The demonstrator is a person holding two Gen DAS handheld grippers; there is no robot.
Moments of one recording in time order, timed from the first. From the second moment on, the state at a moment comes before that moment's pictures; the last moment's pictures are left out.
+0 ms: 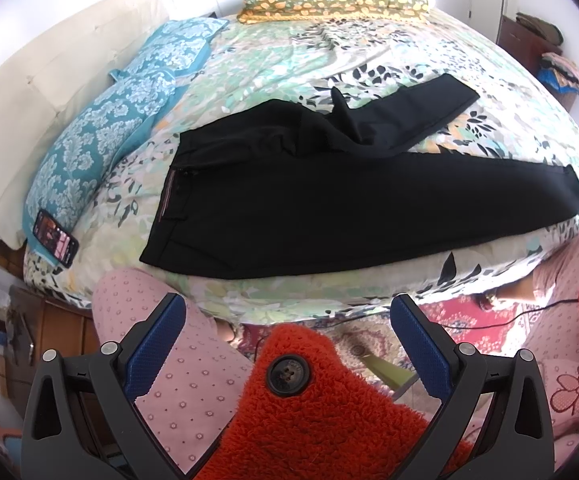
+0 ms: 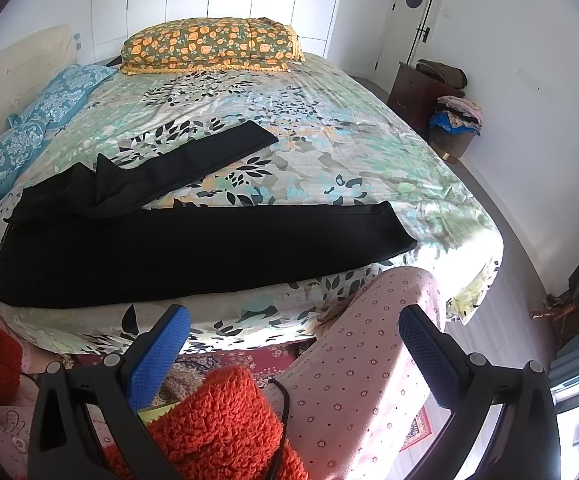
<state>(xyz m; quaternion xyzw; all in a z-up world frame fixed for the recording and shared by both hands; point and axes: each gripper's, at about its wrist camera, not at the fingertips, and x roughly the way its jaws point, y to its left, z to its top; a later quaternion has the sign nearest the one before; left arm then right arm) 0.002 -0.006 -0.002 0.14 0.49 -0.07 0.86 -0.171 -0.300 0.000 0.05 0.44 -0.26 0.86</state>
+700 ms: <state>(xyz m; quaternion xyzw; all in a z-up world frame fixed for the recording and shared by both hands) 0.001 -0.005 -0.003 0.15 0.49 -0.07 0.86 -0.170 -0.301 -0.001 0.05 0.44 -0.27 0.86</state>
